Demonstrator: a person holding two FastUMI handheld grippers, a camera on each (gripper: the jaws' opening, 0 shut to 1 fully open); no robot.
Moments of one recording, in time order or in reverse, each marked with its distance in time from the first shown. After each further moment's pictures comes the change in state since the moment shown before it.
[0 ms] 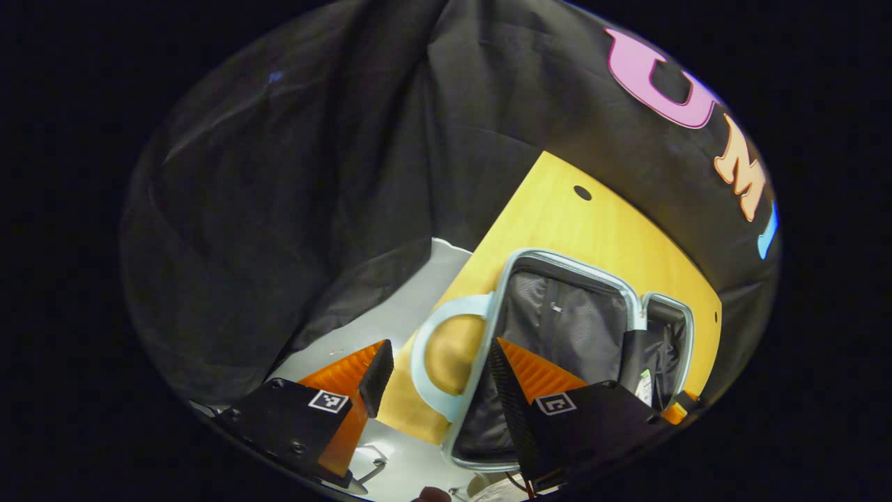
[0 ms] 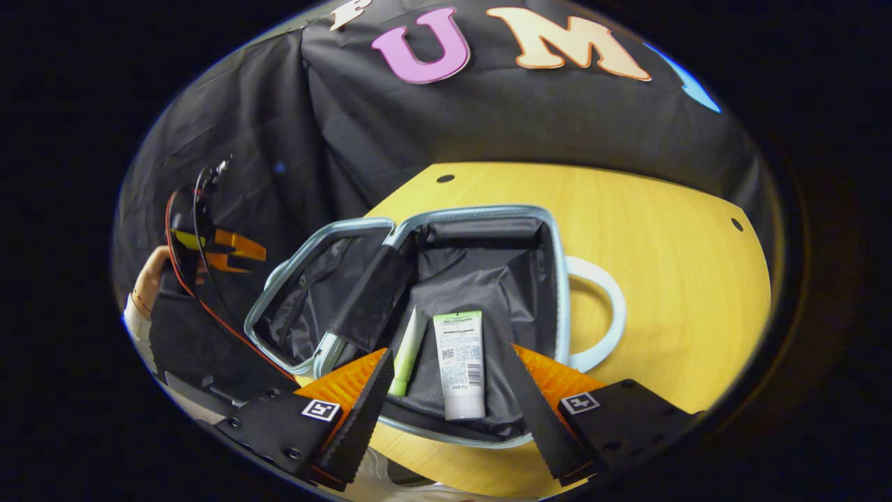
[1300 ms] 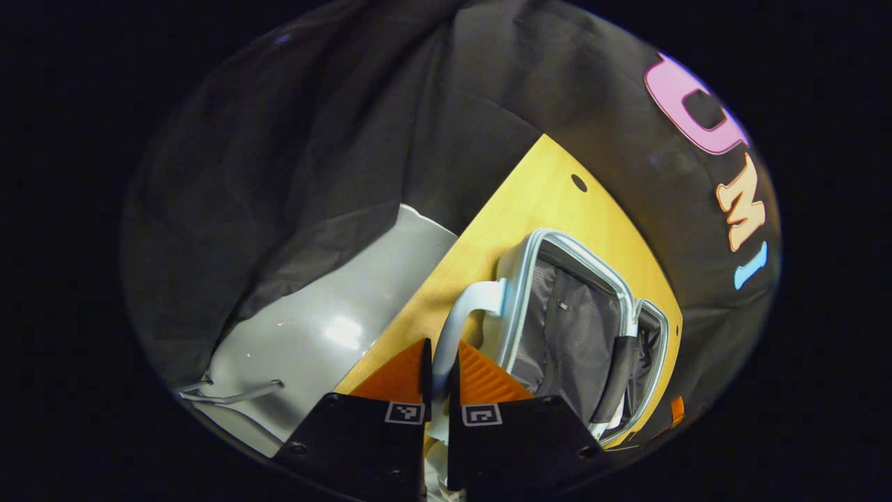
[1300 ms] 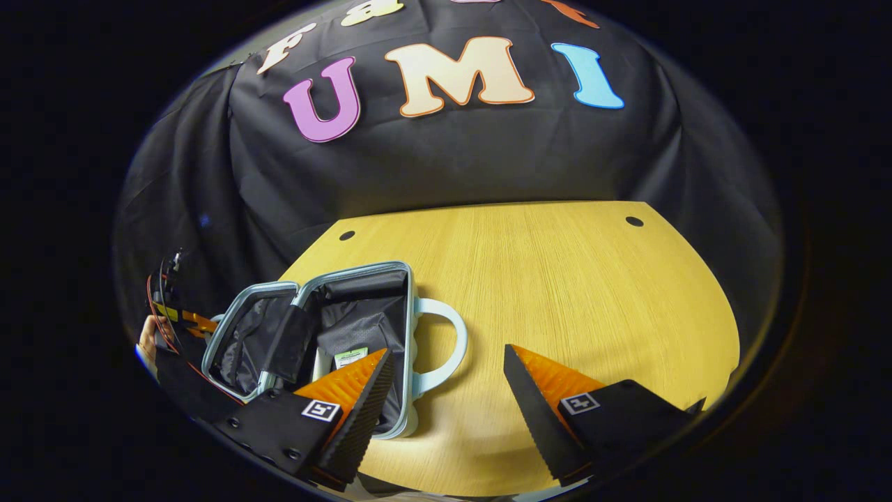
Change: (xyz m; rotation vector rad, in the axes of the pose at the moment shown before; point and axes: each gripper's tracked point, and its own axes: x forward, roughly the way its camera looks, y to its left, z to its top) left arm 0.031 -0.016 -0.013 -0.101 0.109 -0.212; right arm -0.074 -0.114 0.035 0.133 -0.157 -0.294
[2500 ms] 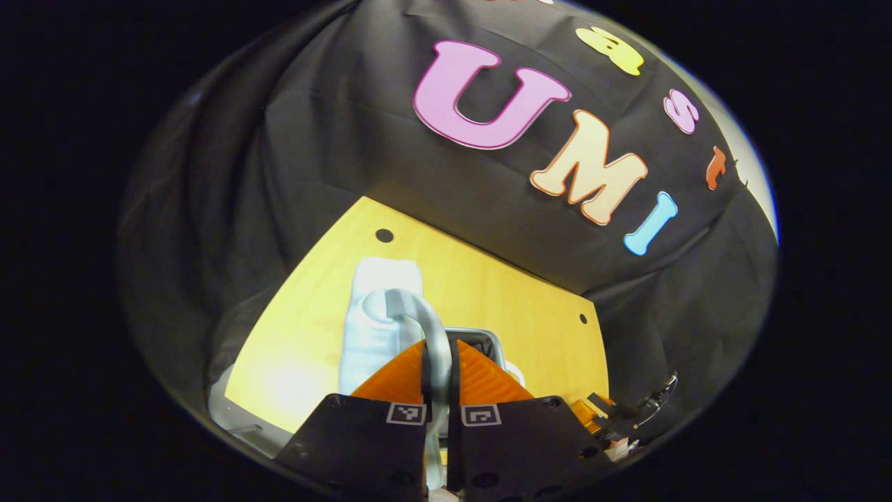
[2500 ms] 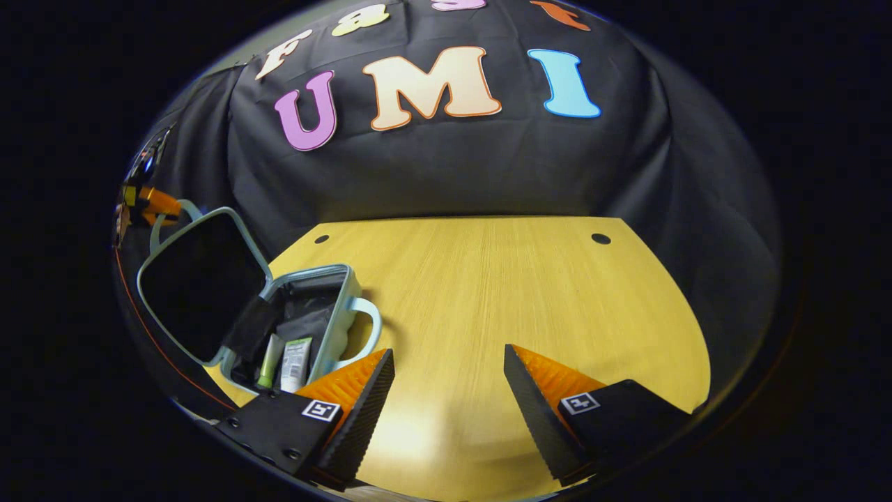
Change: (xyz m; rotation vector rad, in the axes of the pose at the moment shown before) left arm -0.144 -0.331 0.006 0.271 -0.184 -0.299; right arm -0.024 -0.122 0.020 -0.079 -0.038 -0.014
